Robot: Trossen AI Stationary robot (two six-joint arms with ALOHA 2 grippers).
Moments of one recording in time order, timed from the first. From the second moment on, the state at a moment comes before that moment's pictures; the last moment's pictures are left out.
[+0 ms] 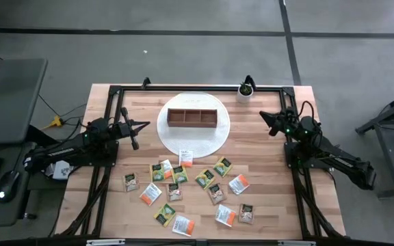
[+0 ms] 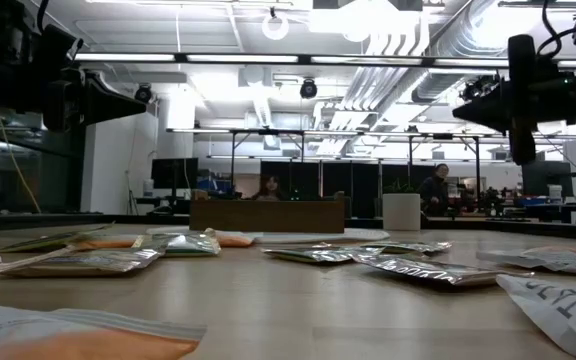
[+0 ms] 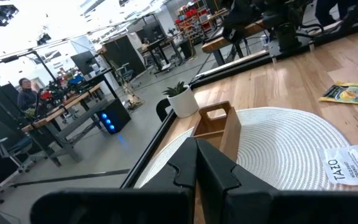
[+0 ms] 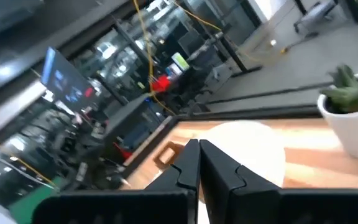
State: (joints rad) left arm 0.31 0.03 0.02 0.01 -0.06 0.47; right arm -0.57 0.02 0.01 0.07 0.00 0.71
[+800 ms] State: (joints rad) left arm 0.31 0.03 0.02 0.01 -0.06 0.47; right arm -0.57 0.59 0.60 -0.34 -0.34 0.31
